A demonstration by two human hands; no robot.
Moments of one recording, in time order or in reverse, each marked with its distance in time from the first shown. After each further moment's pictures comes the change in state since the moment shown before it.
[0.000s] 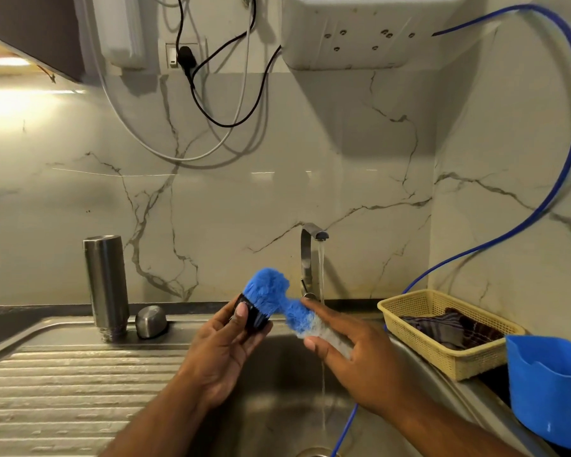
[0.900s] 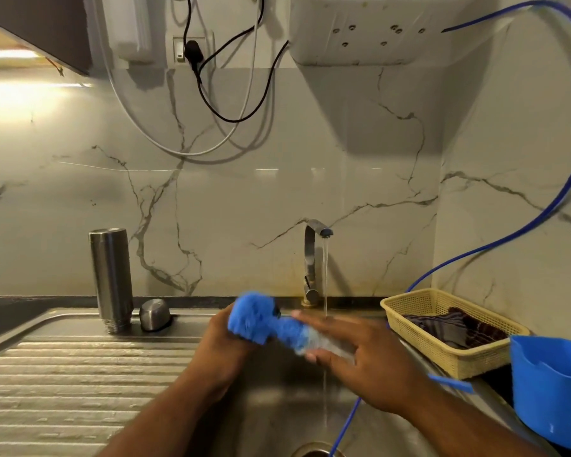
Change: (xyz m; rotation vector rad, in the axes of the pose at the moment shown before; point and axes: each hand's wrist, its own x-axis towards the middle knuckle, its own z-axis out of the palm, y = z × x) left_hand -0.005 -0.002 -0.010 0.968 -0.084 0.259; right_hand 0.000 0.005 -0.009 -0.139 -0.154 -0.152
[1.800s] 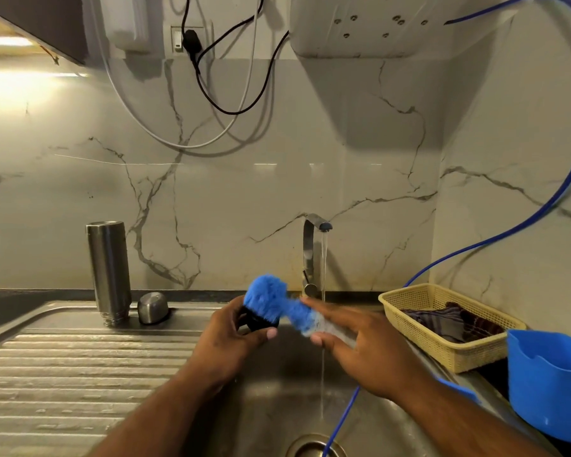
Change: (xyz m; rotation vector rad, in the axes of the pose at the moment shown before) left_hand 0.002 -0.005 0.002 0.176 -0.003 -0.012; right_hand 0.004 0.010 0.001 -0.036 0.032 0.060
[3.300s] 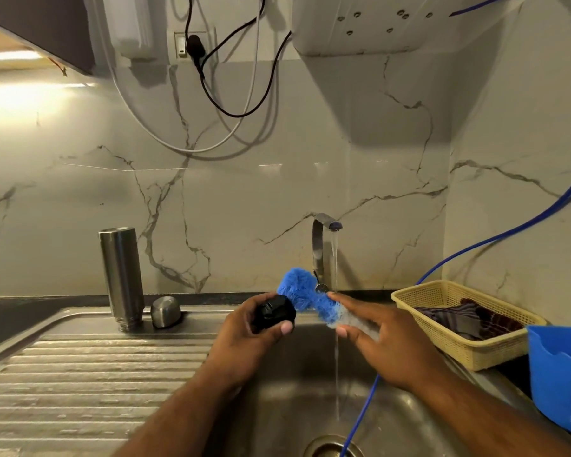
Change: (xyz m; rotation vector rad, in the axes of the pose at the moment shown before) left_hand 0.001 0.002 0.003 -0.195 -0.004 0.002; right_hand 0.002 0.003 -0.003 0.086 0.086 0.069
